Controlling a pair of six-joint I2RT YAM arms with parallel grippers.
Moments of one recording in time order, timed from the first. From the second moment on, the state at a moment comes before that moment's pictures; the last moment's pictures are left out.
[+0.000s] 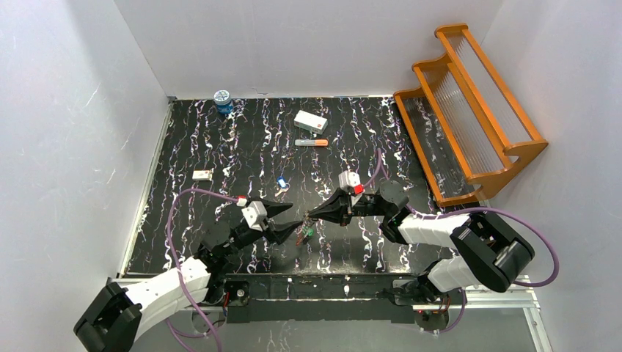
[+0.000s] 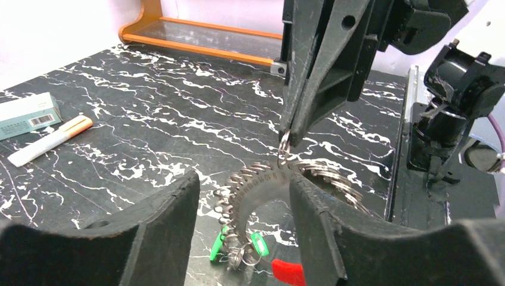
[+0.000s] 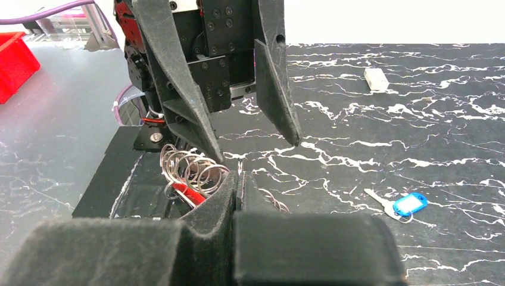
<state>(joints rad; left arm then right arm) -0.73 0.75 0.03 0.88 0.35 -0.09 0.76 1.39 0.41 1.14 -0.90 0.15</state>
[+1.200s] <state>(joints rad) -0.73 0.87 0.12 0.83 0.48 -0.07 0.76 1.39 0.41 1.09 -0.90 0.15</state>
